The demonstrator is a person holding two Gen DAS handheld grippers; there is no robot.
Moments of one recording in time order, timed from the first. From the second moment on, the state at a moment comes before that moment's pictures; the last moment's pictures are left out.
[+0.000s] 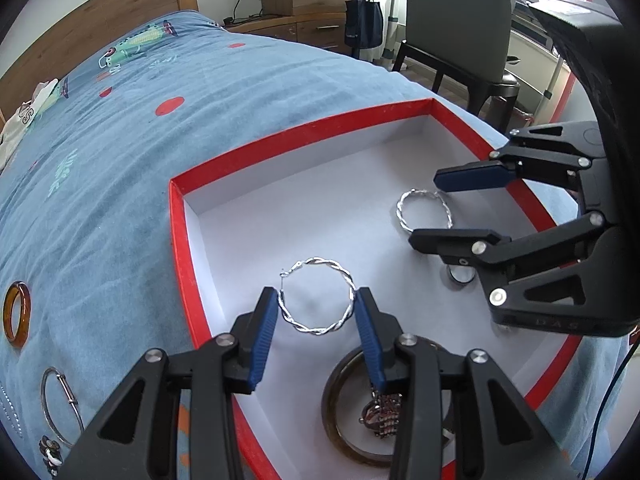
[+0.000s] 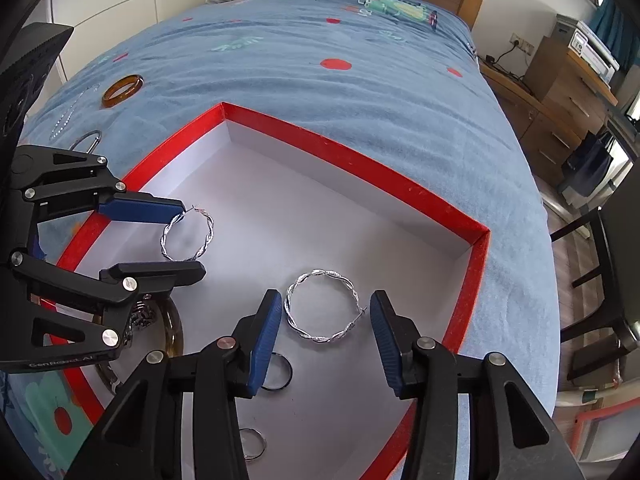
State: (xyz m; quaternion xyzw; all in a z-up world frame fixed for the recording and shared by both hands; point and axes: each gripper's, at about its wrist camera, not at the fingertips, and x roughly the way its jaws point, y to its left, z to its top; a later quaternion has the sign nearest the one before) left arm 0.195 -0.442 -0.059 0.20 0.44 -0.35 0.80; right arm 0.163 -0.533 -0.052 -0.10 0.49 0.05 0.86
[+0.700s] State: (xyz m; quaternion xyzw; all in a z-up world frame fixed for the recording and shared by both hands) left arm 0.146 -0.324 0.047 0.18 0.40 -0.32 0.84; right arm 0.041 -0.556 0.076 -0.05 0.42 -0.06 0.91
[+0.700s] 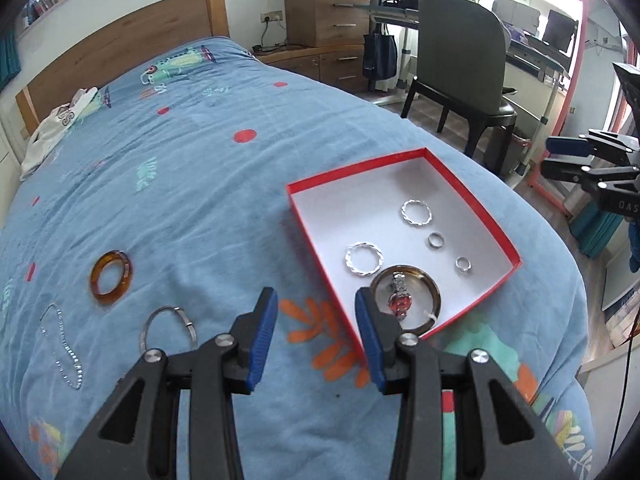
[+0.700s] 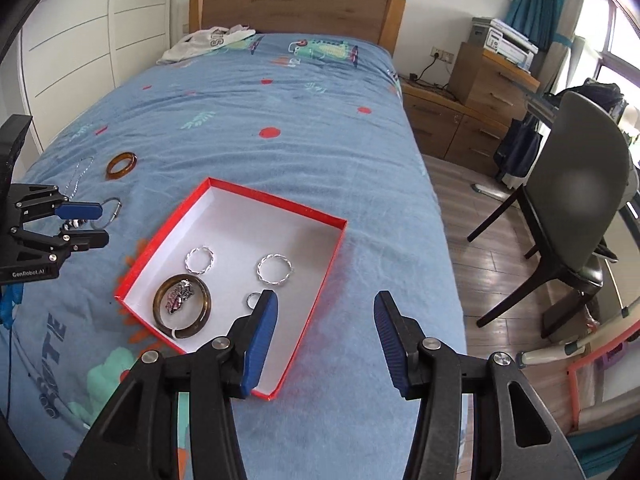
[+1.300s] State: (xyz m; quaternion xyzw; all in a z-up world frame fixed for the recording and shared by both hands) left arm 0.087 -0.082 0.149 0.13 0.34 -0.19 0.91; right arm -0.057 -0.463 0.182 -0.06 0.31 -0.05 0.95
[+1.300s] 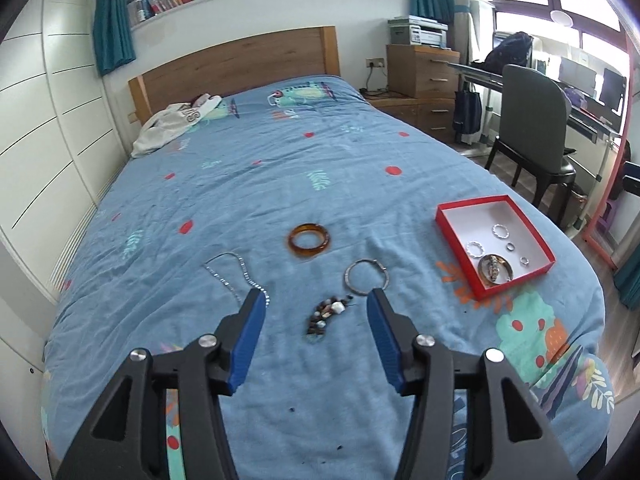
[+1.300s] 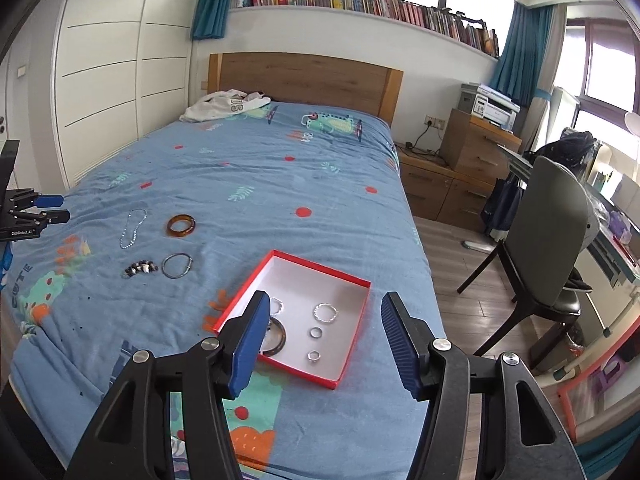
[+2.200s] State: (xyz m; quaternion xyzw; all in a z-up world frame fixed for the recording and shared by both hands) left arm 0.101 0.009 0.080 0.06 0.40 -0.13 0.91; right arm 0.016 -0.334 0.115 -0.05 0.36 0.07 0.93
